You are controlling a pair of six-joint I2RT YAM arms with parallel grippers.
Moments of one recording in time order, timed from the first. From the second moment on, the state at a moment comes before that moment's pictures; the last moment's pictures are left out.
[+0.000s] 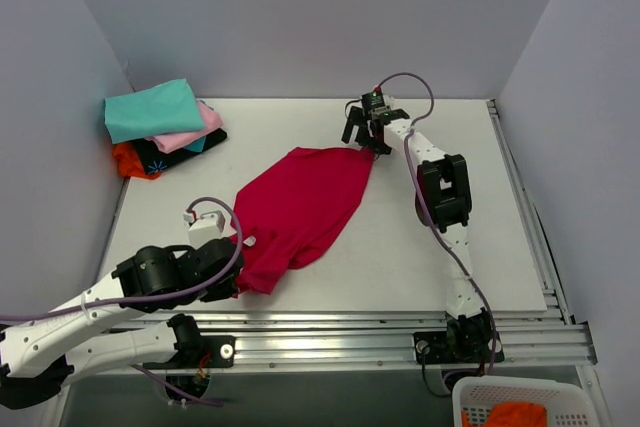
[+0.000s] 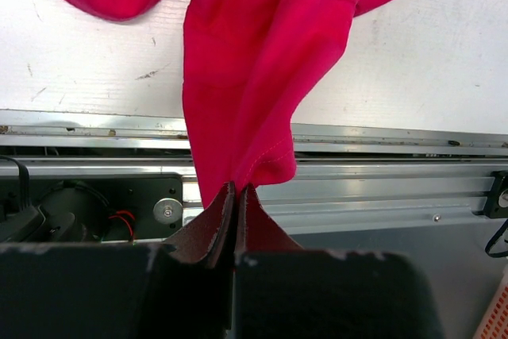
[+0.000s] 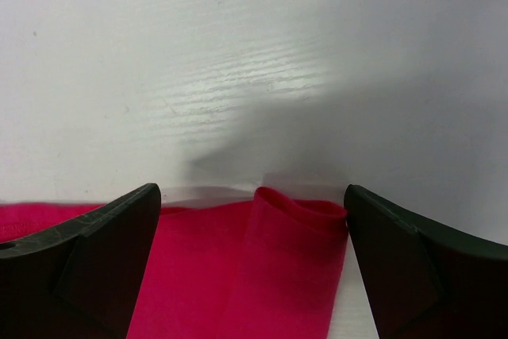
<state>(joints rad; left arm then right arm) -1.12 0.81 1.00 -1.34 -0.42 -1.19 0.31 2.44 2.07 -0.54 0.10 0.55</state>
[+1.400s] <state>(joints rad) -1.12 0.77 1.00 -1.34 -0.42 -1.22 0.30 2.27 2.03 -0.57 0.09 0.67</state>
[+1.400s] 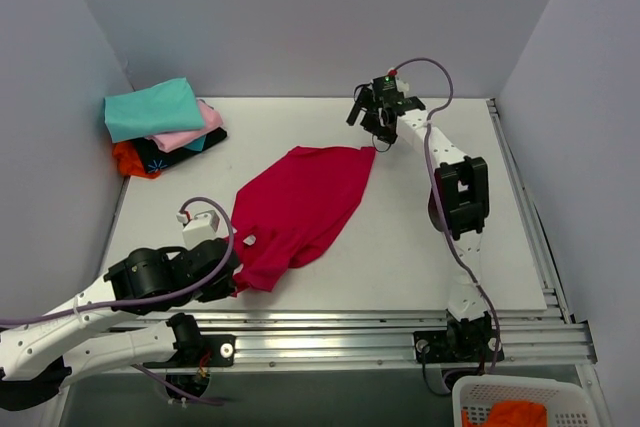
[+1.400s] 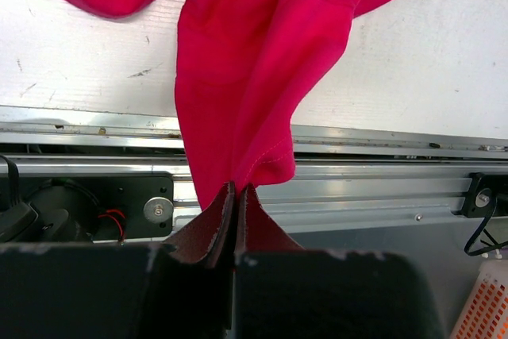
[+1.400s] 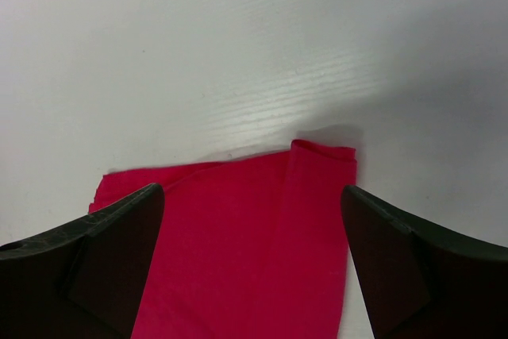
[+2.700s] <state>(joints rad) -1.12 0.76 1.00 -1.34 -0.44 -1.27 0.34 2.32 1.90 -0.48 0.01 0.68</state>
